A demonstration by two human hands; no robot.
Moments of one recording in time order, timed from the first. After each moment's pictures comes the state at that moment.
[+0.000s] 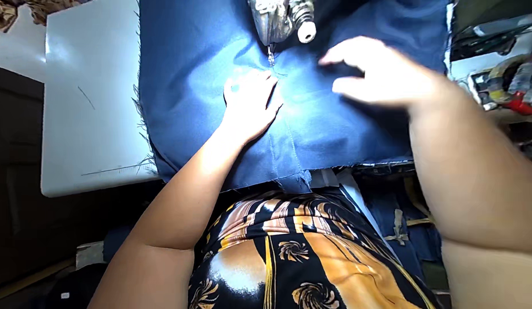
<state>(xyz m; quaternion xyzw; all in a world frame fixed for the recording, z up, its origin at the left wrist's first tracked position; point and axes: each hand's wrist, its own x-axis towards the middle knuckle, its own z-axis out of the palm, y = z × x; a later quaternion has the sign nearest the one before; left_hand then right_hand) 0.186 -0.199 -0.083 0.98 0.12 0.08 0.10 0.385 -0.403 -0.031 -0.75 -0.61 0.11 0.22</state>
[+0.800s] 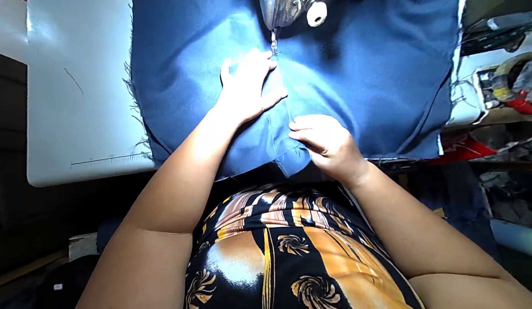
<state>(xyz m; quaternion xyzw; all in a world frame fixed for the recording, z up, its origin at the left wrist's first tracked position) 0.192 -0.180 -0.082 0.98 0.12 0.05 0.14 0.257 -0.423 -0.112 -0.68 -0.61 -0.03 0.40</state>
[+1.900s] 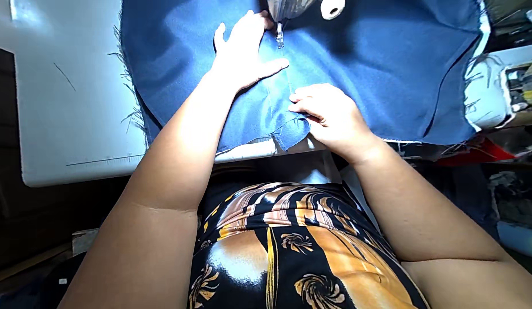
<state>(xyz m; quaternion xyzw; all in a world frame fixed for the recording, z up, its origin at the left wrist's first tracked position) 0.235 -0.134 -0.072 0.98 0.15 0.02 0.14 0.290 -0.382 -0.095 -0.71 -0.61 -0.01 0.35</state>
